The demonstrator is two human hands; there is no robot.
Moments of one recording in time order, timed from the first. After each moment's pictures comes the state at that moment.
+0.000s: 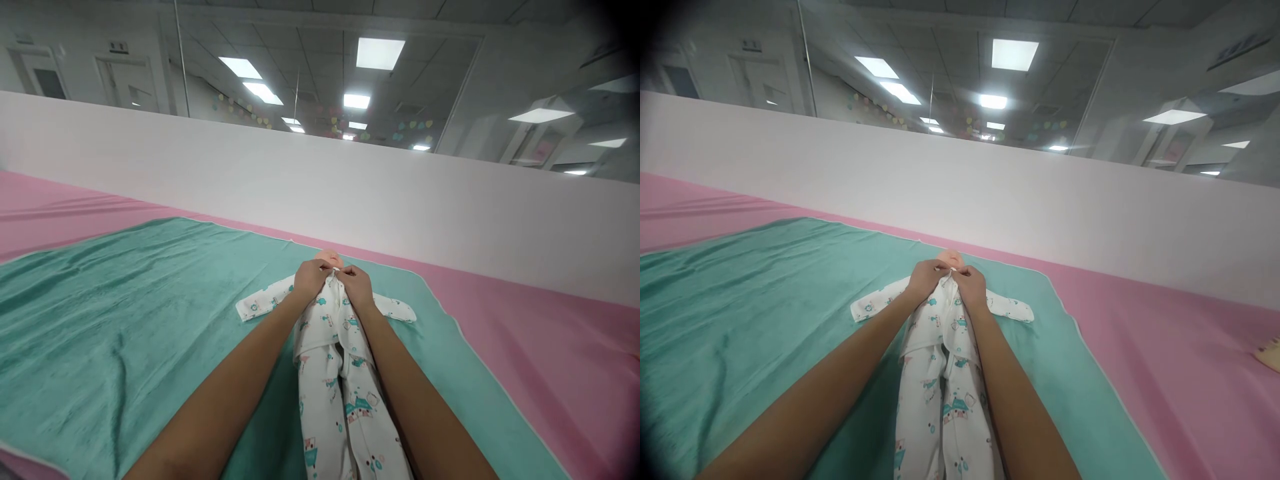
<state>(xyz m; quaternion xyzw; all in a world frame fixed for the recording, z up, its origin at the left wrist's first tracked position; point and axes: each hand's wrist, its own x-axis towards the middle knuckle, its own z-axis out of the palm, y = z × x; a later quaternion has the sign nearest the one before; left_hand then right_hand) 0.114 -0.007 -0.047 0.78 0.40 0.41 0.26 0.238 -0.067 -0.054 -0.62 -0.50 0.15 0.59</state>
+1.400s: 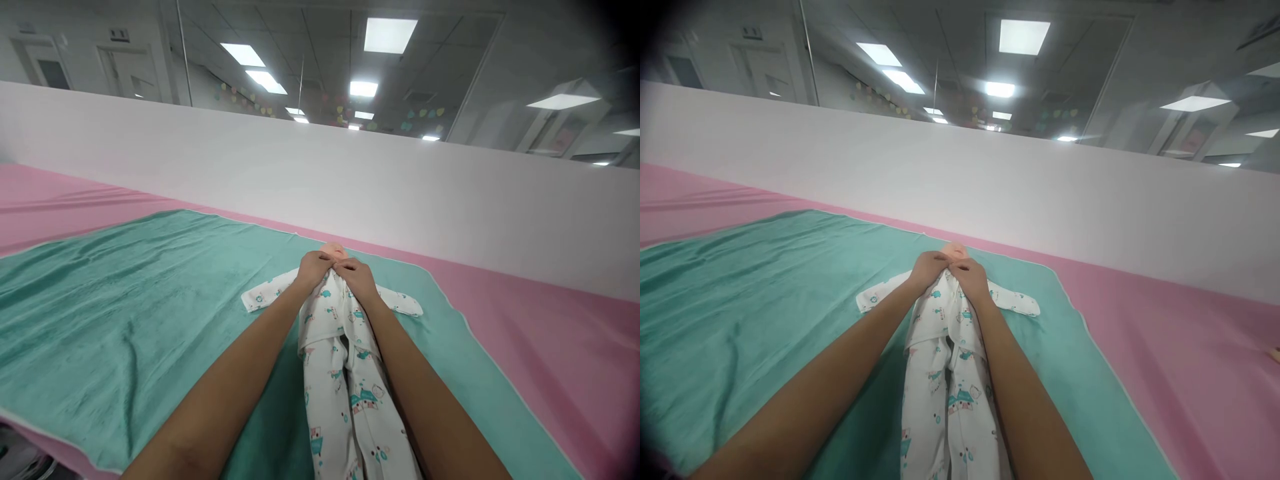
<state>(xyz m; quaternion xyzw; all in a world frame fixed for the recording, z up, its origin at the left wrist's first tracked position) 0.107 -0.008 -0.039 0.71 0.40 0.44 0.39 0.234 -0.065 -0.050 -0.59 -0.58 0.15 0.54</state>
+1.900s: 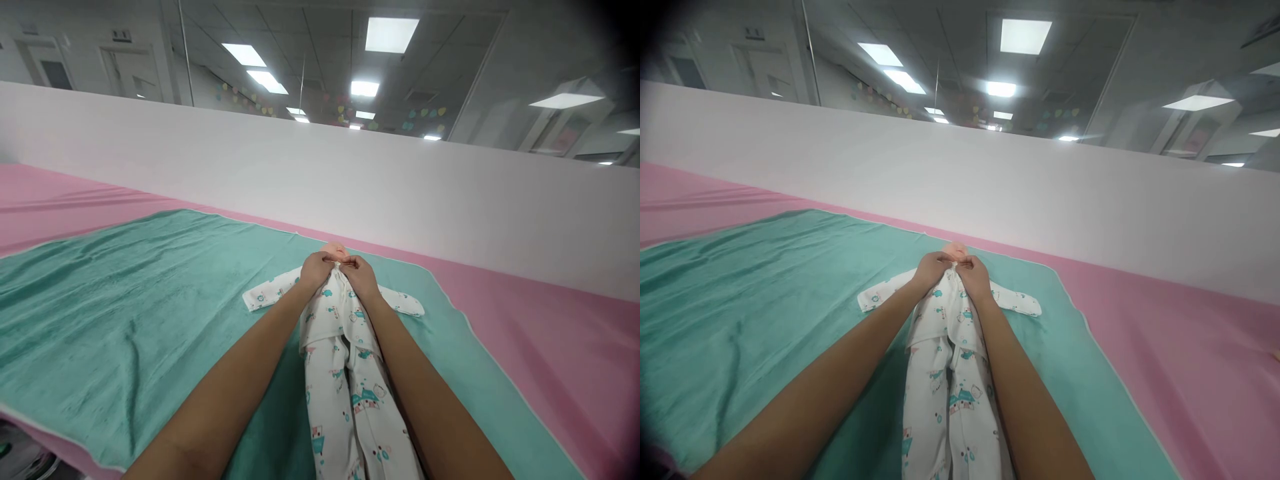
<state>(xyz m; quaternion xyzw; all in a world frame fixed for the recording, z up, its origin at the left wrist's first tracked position) 0.114 0.000 -0.052 0.73 0.41 0.43 0.35 0.236 -0.058 -0.053 -0.62 -0.50 0.19 0.58</state>
